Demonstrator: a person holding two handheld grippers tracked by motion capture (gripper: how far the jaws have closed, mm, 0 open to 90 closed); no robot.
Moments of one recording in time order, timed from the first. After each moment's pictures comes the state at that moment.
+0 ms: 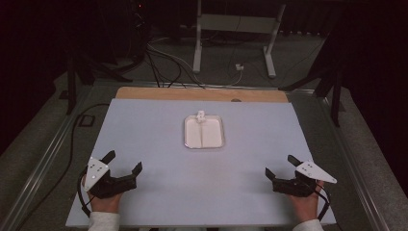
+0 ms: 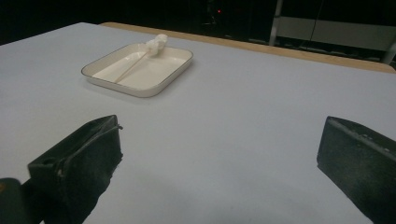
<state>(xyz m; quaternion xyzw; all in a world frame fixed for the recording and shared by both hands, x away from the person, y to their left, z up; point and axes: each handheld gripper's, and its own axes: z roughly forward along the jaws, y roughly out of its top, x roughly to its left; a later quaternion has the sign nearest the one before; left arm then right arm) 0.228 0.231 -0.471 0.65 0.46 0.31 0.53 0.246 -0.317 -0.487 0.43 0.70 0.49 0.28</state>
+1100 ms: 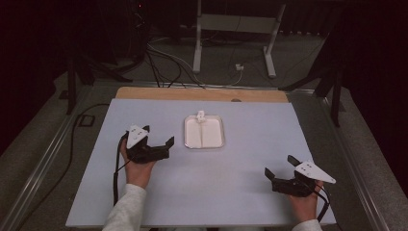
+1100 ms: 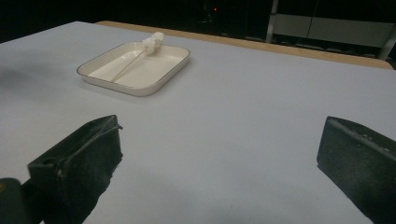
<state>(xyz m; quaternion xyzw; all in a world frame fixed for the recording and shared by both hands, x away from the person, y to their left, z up) 0.325 0.151 -0.452 0.69 0.44 0.25 0.52 0.246 -0.316 -0.488 0.44 0.70 0.49 0.28</state>
